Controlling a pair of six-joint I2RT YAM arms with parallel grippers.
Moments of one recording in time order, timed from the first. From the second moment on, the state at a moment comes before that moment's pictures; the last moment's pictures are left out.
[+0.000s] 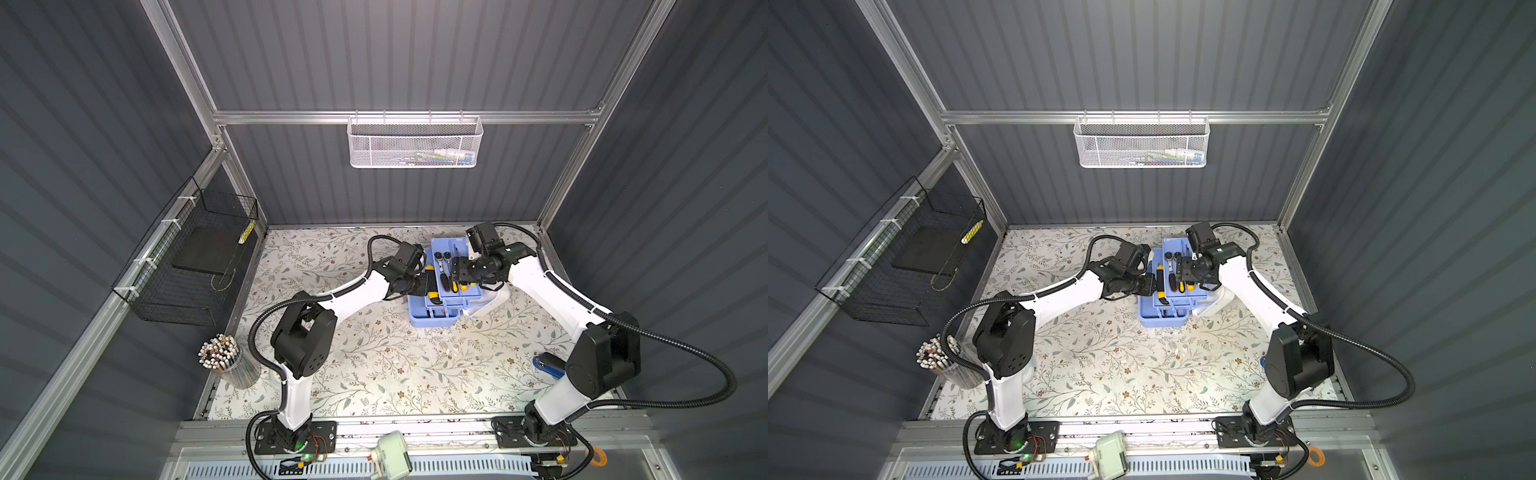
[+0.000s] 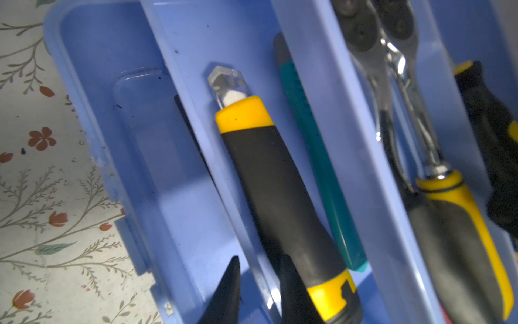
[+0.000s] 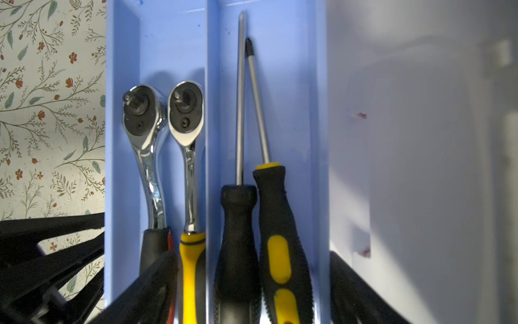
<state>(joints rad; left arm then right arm) -0.73 1.95 1.51 -0.43 0.16 -0.43 0.39 1.63 1.42 -0.82 0.05 0.39</state>
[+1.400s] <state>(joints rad) -0.72 1.95 1.51 -0.42 0.16 -0.43 0.07 1.32 1.17 -0.65 -0.13 0.34</state>
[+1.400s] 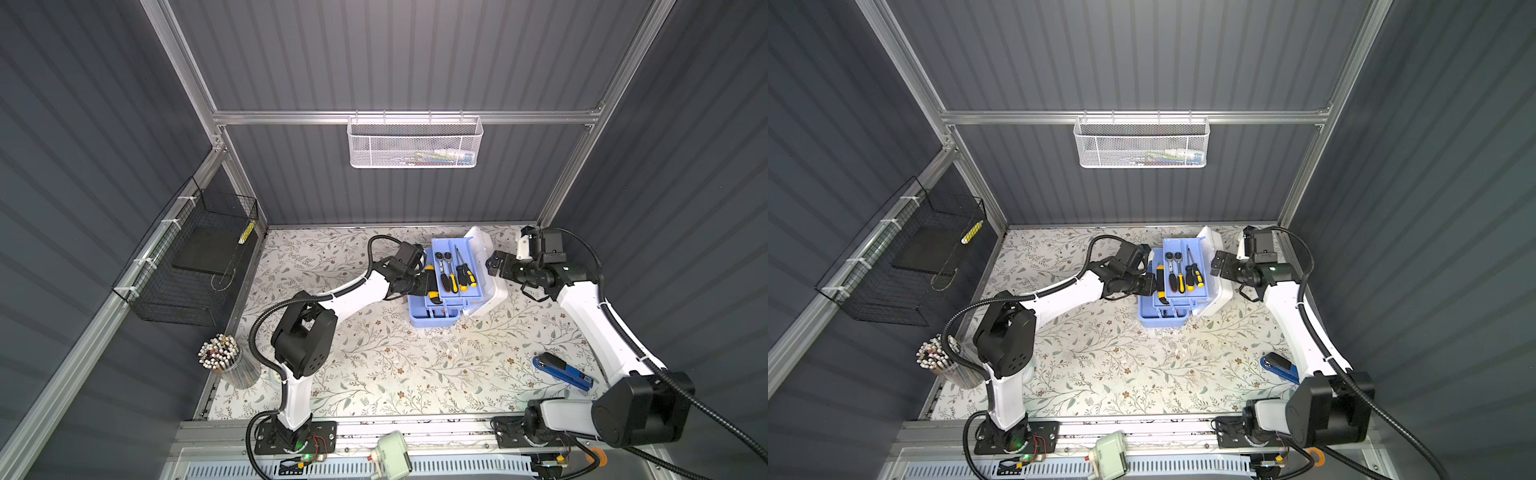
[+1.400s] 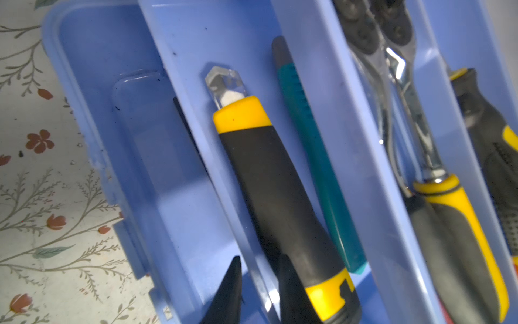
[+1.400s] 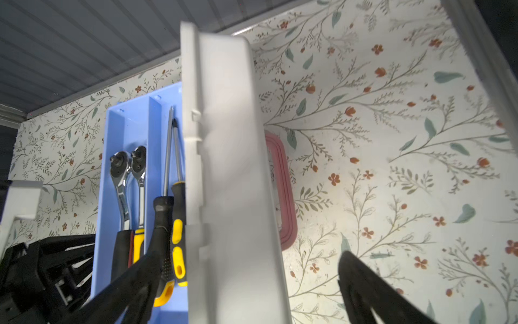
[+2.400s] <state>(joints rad) -0.72 1.95 1.51 -0.49 0.11 -0.42 0.21 1.38 1.16 -0.53 -0.31 0.47</state>
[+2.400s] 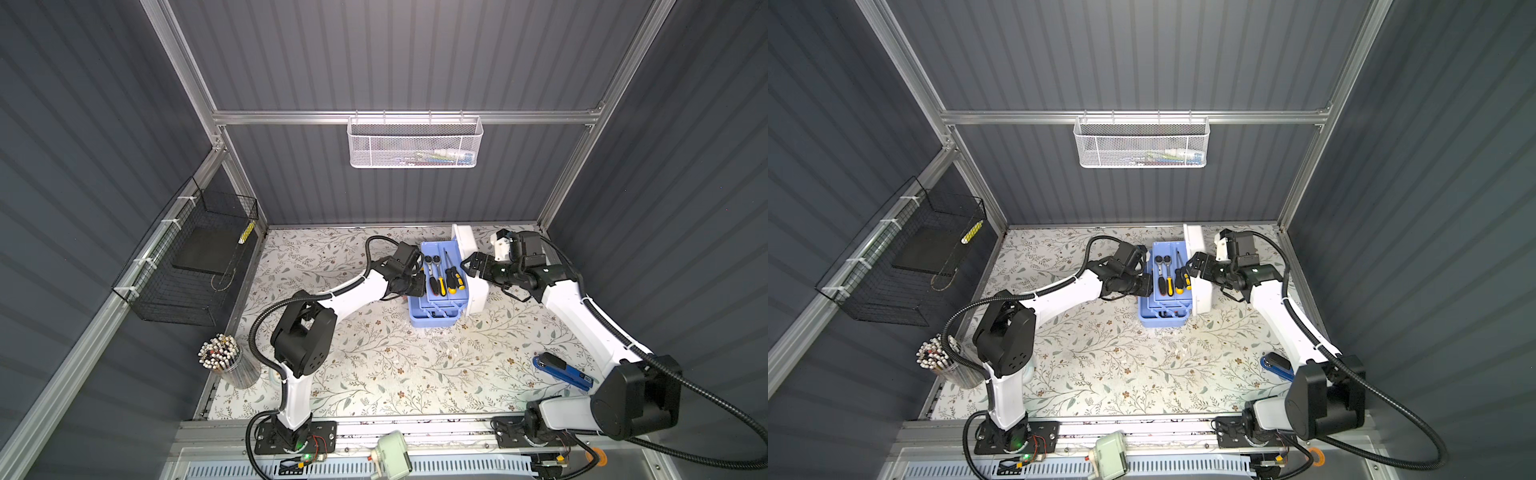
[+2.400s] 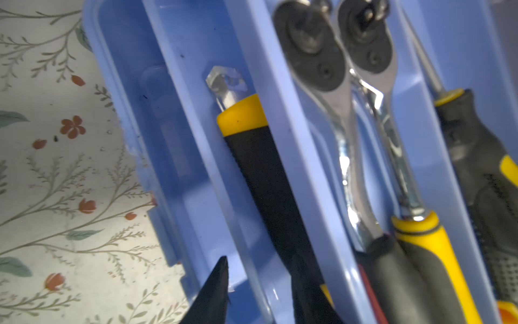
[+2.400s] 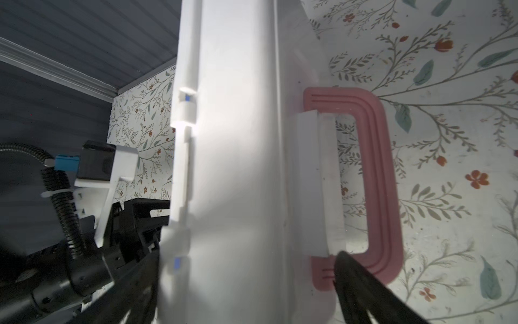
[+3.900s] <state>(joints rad) -0.78 1.94 1.45 -0.57 0.06 -0.35 0.27 1.54 1.21 -0.53 -0.21 0.42</state>
